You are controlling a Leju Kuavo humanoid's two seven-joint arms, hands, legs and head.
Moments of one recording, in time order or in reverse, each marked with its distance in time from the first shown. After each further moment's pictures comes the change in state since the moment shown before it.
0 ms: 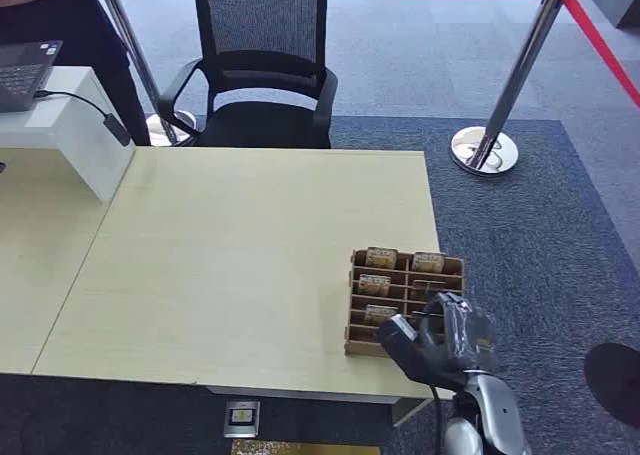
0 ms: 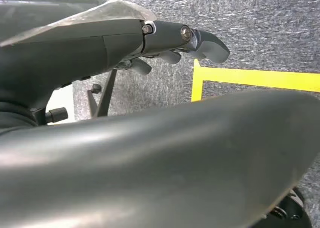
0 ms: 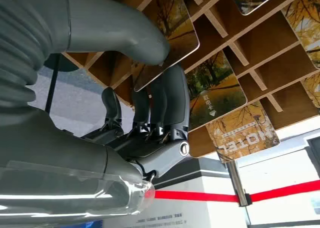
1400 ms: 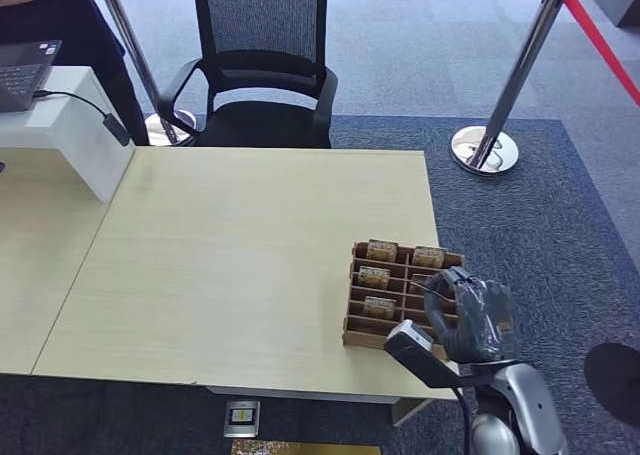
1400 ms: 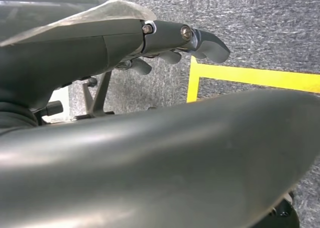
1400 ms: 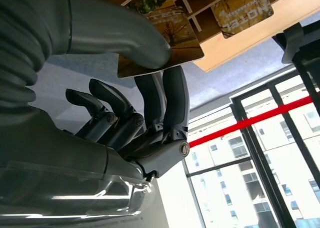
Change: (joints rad) left arm -0.001 0.000 0.028 0.000 0.012 -0.003 -0.022; right arm -0.001 -0.125 0.082 -0.233 -0.123 0.039 -0.140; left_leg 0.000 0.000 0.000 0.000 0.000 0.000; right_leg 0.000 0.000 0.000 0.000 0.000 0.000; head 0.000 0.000
